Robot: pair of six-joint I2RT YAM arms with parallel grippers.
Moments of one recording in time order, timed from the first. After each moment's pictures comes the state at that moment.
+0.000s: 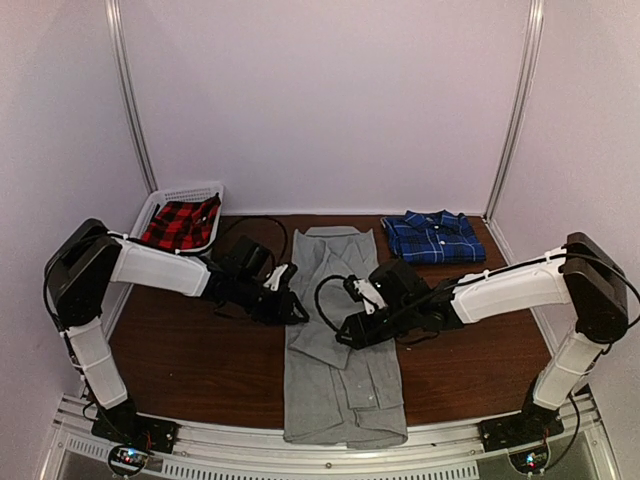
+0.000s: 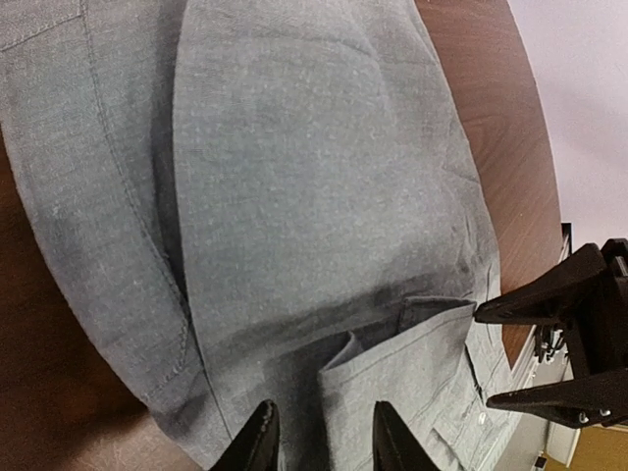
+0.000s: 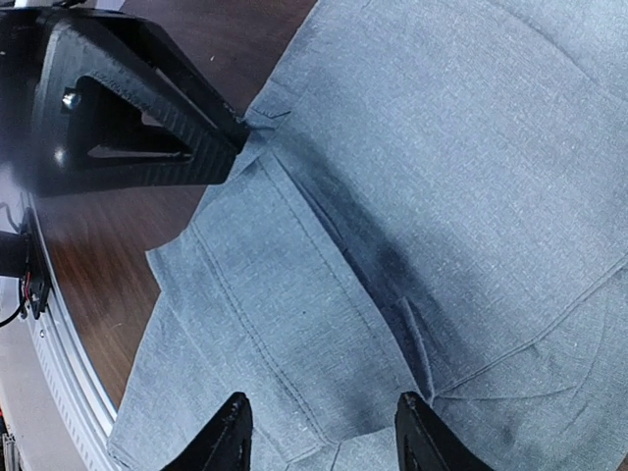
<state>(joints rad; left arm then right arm) -0.71 1.83 1.01 -0.08 0.49 -0.58 0.91 1.67 0.90 -0.04 -0.20 0.52</state>
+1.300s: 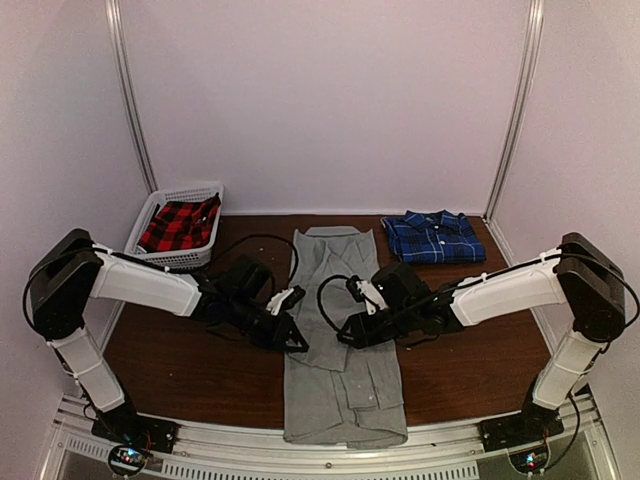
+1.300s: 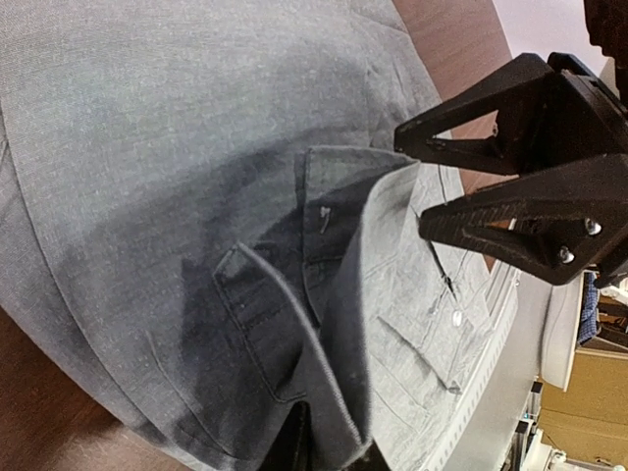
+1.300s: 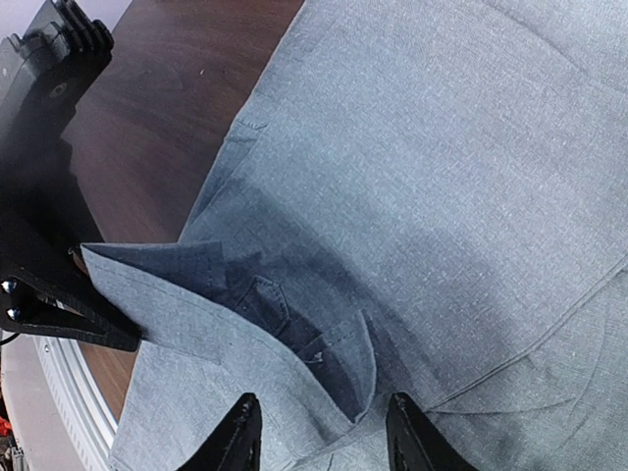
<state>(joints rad) -0.82 1.71 0.87 -0.08 0.58 -0.57 0.90 1.69 0.87 0.03 -0.21 0.56</state>
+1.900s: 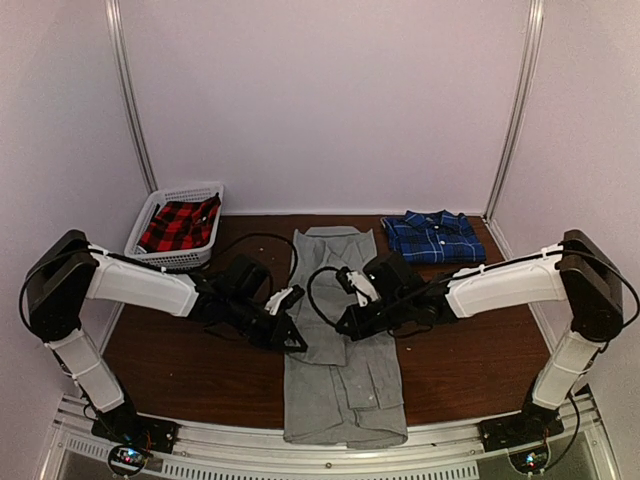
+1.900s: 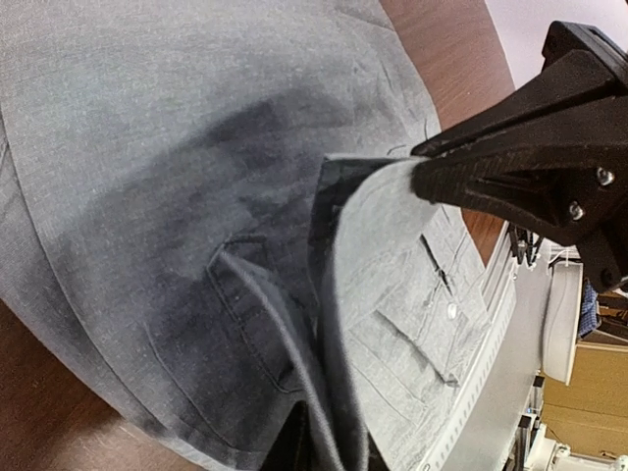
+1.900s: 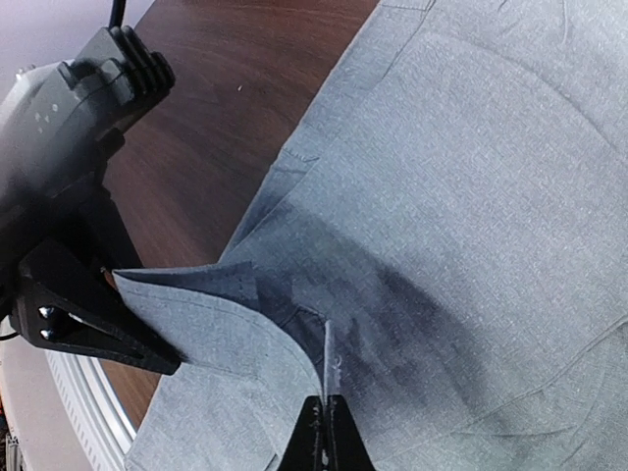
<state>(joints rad) -0.82 1.69 0.86 -0.08 0.59 -0.55 0.91 1.71 0.97 -0.03 -0.21 0.51</state>
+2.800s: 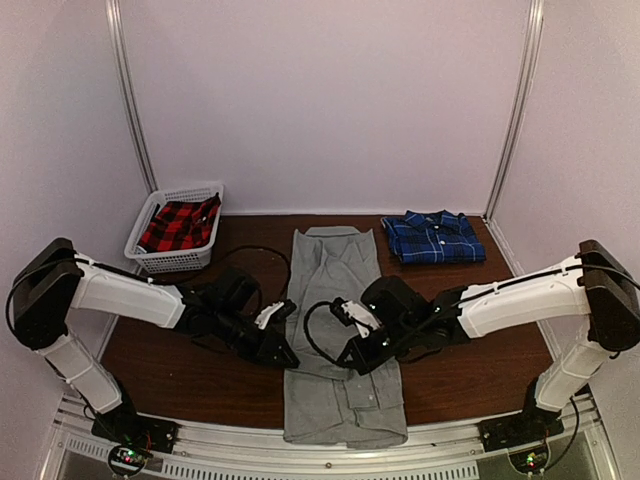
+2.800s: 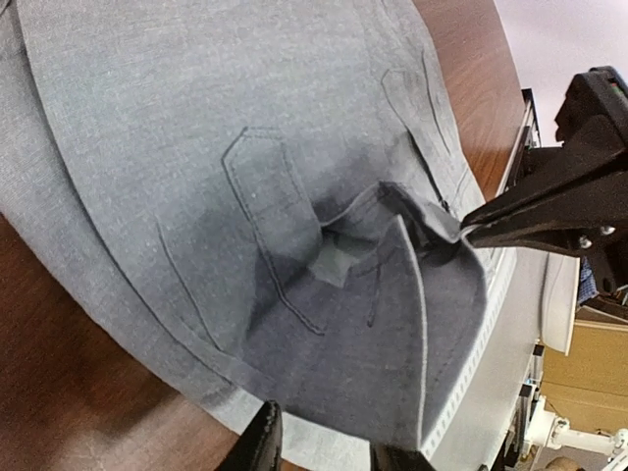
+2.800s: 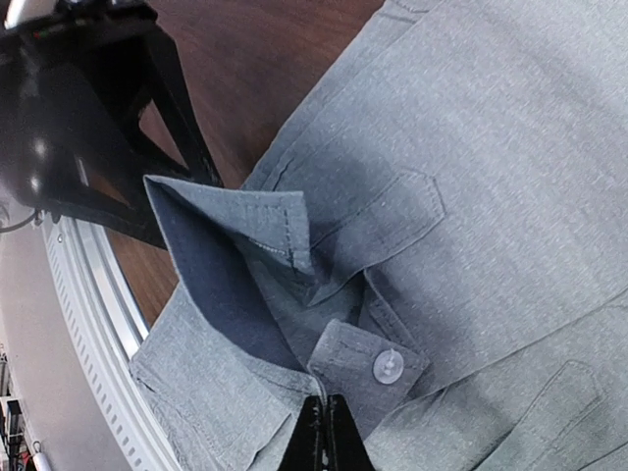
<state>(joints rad) -0.84 1.60 0.74 -0.08 0.63 -0.53 1.05 1.60 0.89 -0.14 -0.23 0.49</state>
